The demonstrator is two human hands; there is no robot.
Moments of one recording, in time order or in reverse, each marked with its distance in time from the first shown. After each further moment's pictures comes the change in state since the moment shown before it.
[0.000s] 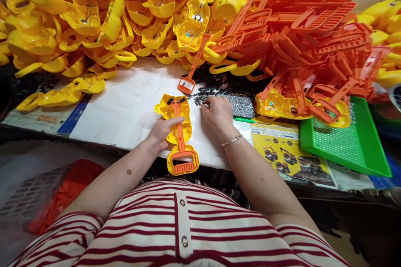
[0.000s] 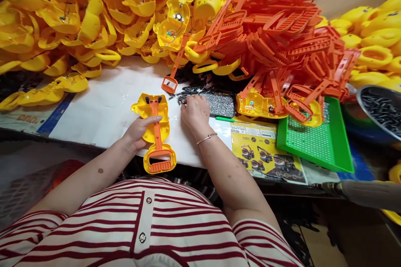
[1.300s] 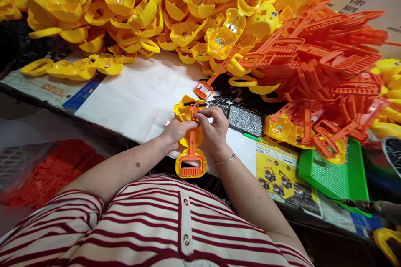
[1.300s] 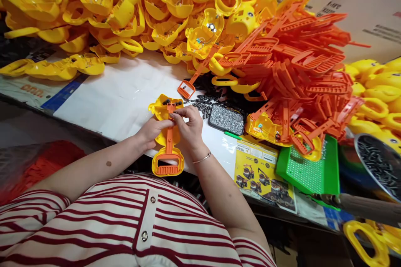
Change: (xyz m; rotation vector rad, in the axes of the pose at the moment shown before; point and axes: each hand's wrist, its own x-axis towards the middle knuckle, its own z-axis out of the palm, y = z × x) left_hand 0.006 -0.014 0.007 -0.126 -0.028 0.144; right_hand -0.025 -0.019 0.021 0.634 0.137 -0.332
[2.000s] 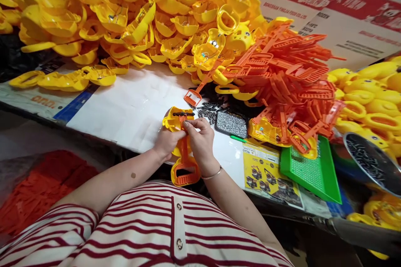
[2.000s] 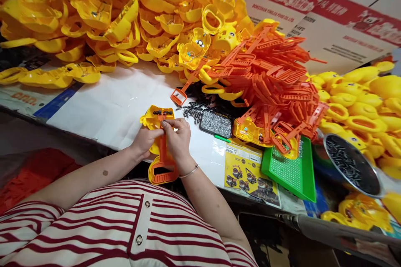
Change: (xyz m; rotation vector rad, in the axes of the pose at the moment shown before) left_hand -0.007 -0.010 -0.004 0.033 0.027 0.219; right_hand -0.018 -0.028 0.010 0.192 0.100 0.350
